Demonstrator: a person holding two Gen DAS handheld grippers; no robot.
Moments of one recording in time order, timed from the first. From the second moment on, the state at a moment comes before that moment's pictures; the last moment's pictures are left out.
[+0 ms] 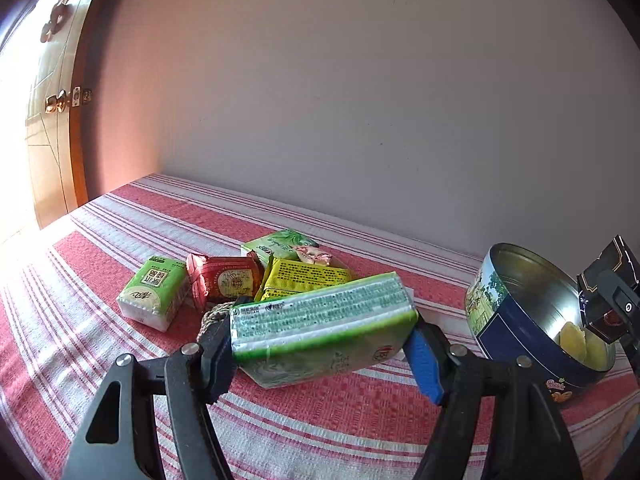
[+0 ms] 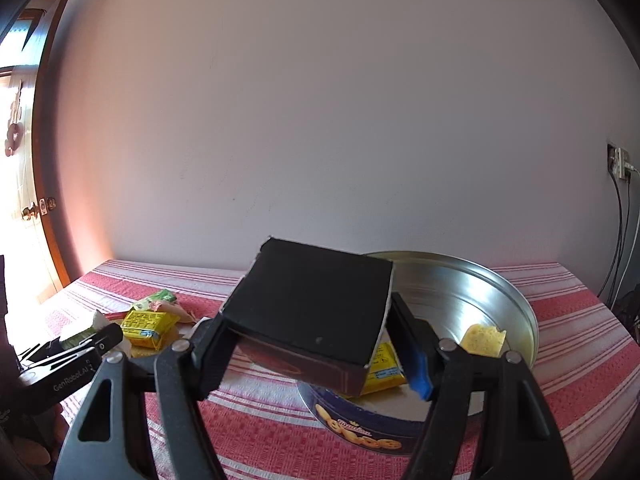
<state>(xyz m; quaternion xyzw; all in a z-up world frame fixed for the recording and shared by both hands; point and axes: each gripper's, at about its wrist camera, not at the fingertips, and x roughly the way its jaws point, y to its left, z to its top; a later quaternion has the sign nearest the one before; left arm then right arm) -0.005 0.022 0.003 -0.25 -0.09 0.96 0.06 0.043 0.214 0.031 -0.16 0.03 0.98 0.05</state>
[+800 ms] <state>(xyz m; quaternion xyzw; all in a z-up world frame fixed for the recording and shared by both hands) -0.007 0.168 0.032 -0.22 -0.02 0.96 0.19 0.050 0.346 0.036 -0.15 0.07 0.97 0.19</state>
